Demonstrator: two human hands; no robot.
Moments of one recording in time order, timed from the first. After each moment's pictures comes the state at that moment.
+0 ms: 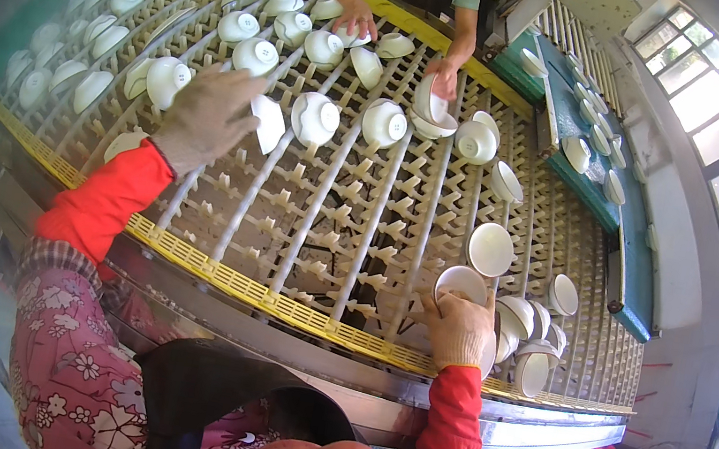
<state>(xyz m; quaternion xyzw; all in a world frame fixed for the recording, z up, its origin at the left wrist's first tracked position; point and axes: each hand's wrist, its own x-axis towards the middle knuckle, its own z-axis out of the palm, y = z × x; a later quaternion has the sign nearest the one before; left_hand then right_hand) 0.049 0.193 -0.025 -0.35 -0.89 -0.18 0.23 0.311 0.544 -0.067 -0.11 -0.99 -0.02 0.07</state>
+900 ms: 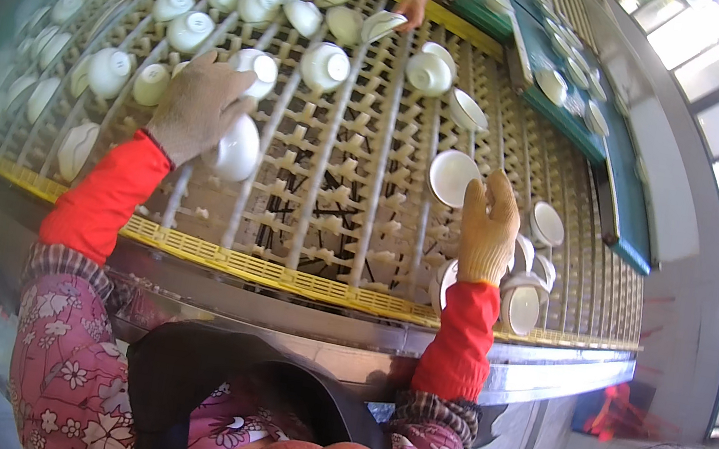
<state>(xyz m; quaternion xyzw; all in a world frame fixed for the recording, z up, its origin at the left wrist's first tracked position) 0.078 0.254 -0.024 -0.40 -0.88 -0.13 0.20 0.276 0.612 -0.071 -0.25 -0.87 0.24 0.36</state>
